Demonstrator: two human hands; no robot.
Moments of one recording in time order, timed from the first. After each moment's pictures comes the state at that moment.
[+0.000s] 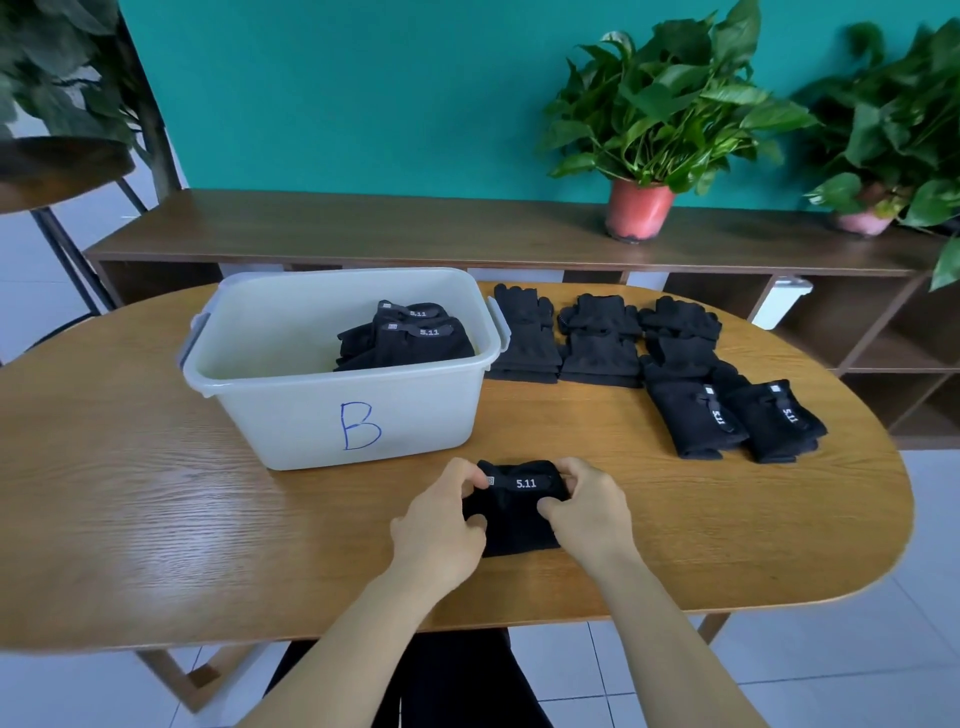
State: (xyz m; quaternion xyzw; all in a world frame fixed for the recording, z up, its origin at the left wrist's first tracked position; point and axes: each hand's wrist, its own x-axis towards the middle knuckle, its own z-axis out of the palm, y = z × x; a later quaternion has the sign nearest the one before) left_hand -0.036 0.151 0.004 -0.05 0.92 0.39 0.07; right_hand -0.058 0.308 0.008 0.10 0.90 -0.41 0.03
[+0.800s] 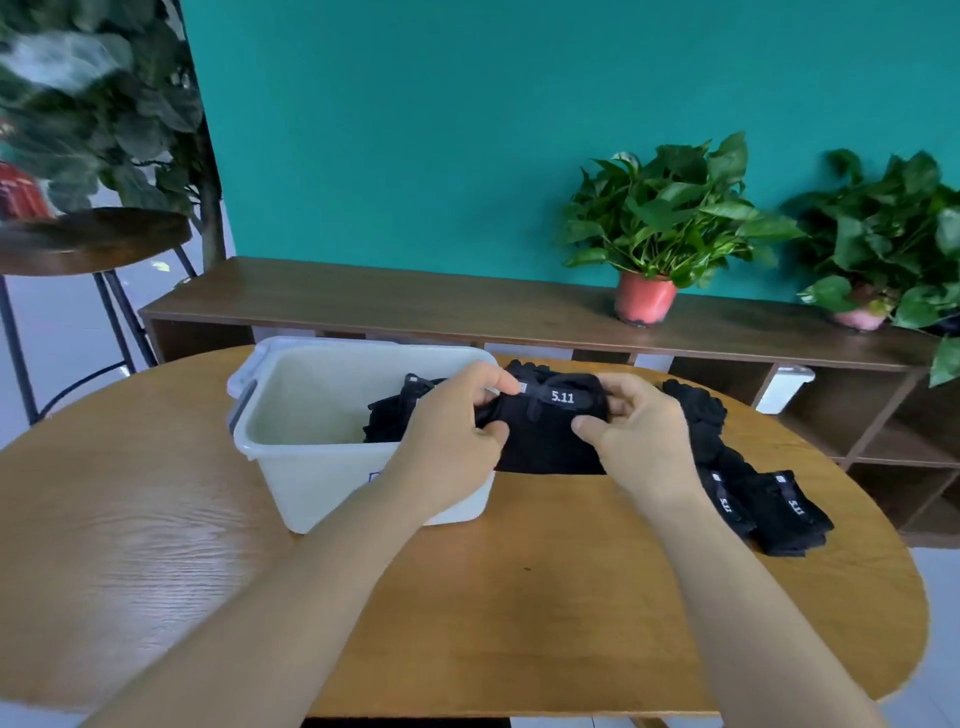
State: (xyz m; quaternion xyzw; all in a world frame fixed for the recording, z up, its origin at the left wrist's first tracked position) left_hand -0.073 0.125 0.138 0.10 0.84 0.52 -0.11; right_hand -0.087 0.301 0.145 -0.01 0.83 -0.53 -0.15
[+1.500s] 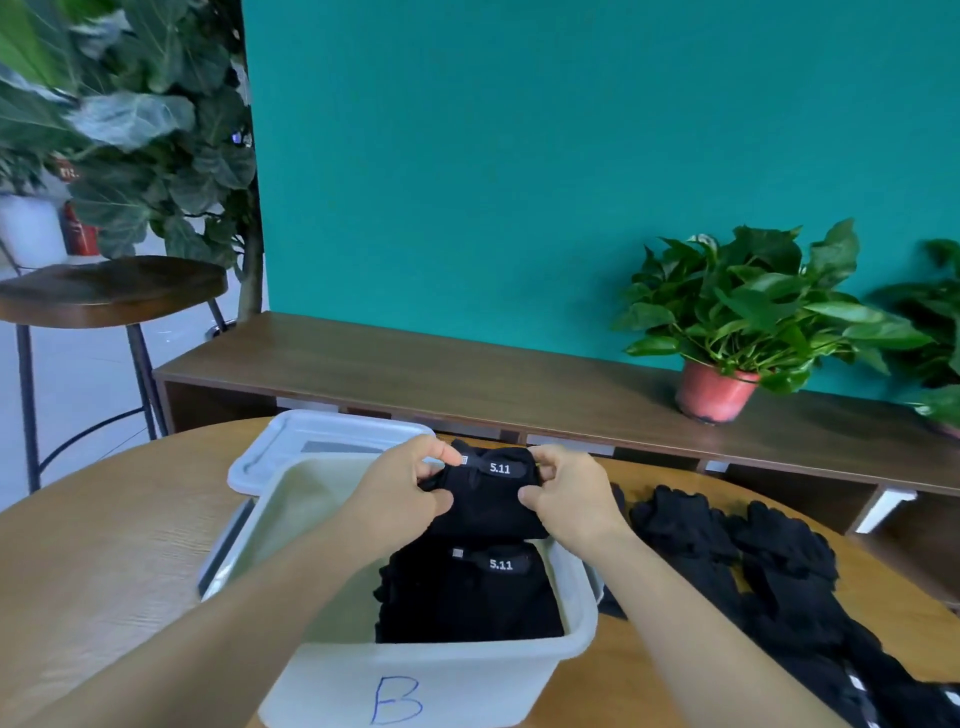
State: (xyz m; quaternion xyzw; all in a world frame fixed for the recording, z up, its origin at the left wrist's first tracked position) left_hand -0.212 0.022 0.115 -0.02 0.83 0.55 -0.05; right_hand -0.263 0.209 0.121 -0.09 0.89 -0.44 -0.01
